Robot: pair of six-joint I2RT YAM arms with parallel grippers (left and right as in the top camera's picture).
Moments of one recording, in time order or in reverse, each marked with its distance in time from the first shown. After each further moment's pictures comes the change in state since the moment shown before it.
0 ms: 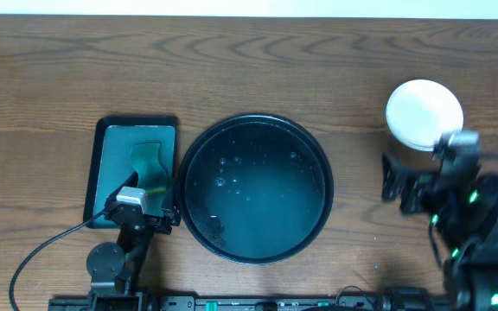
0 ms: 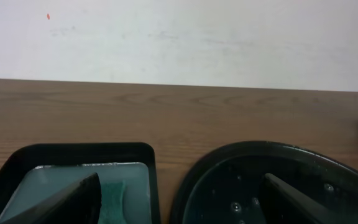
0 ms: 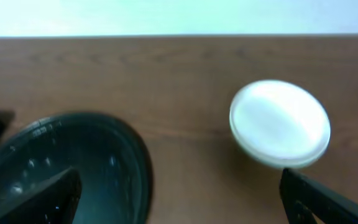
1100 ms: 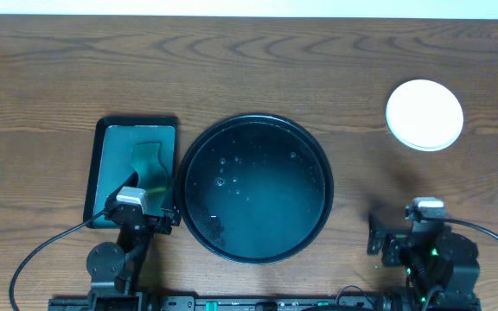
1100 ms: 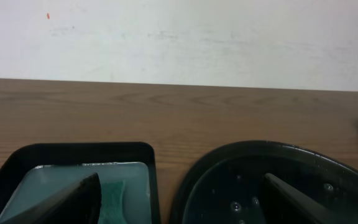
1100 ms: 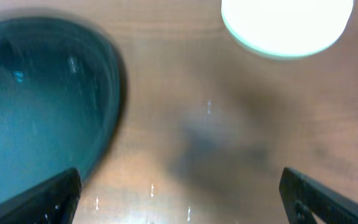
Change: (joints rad) left arm 0.000 0.000 0.001 -0.002 0.000 0.000; right arm -0.010 -0.440 -0.397 -0.133 0.057 -0.012
